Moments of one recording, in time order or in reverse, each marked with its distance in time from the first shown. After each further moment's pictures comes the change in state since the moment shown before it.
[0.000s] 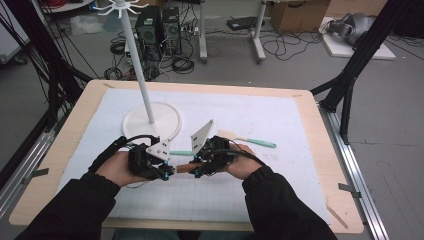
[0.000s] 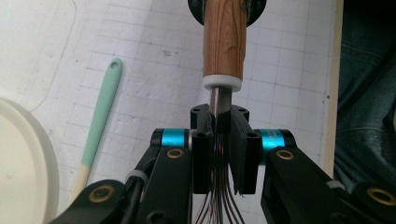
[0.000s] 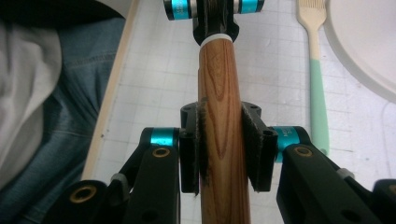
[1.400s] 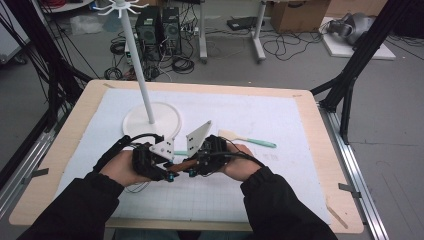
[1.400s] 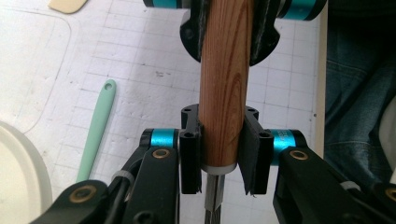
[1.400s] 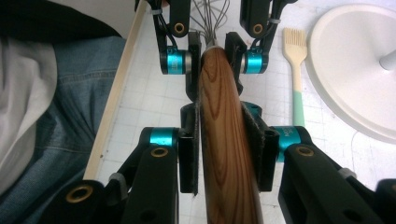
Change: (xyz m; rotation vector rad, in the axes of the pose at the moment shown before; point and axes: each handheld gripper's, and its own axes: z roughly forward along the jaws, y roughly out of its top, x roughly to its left) left arm -0.003 0.012 -0.001 -0.034 -0.016 0.013; right arm 0.013 0.019 -0.011 -0.054 -0.059 -0.050
